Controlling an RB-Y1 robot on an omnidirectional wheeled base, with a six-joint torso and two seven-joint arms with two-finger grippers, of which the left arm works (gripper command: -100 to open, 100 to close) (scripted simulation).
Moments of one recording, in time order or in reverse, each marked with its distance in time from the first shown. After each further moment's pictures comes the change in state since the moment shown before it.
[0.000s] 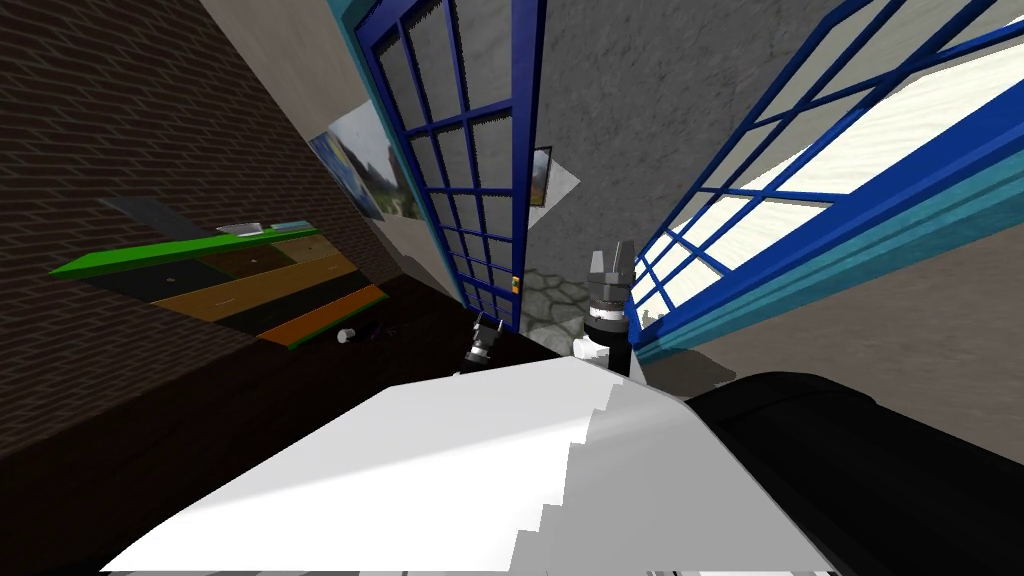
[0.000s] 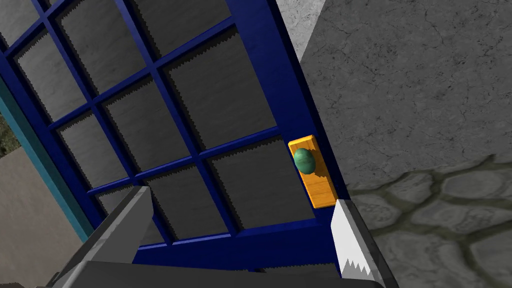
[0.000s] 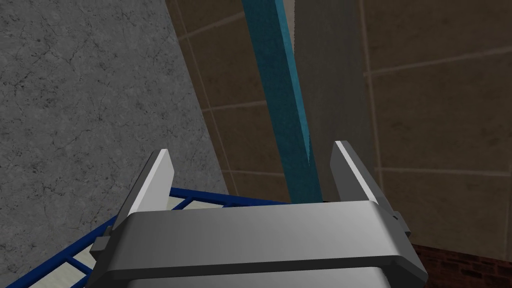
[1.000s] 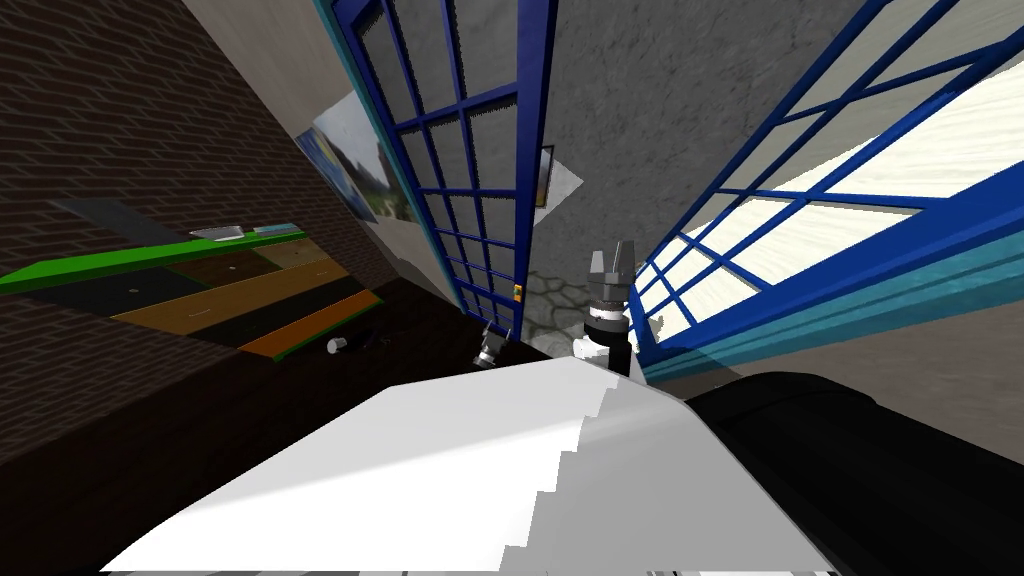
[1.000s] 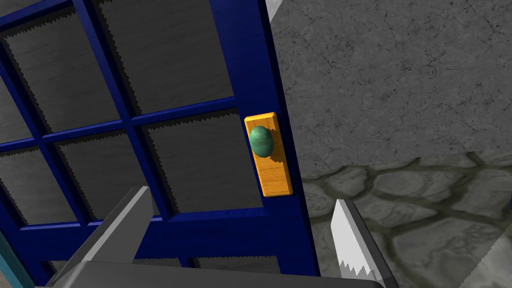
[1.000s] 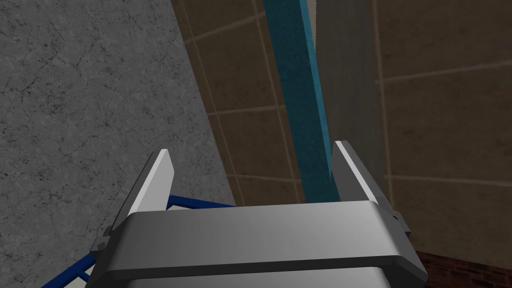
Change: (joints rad) arm -0.055 -0.015 -0.081 0.177 0.016 -0.027 0.176
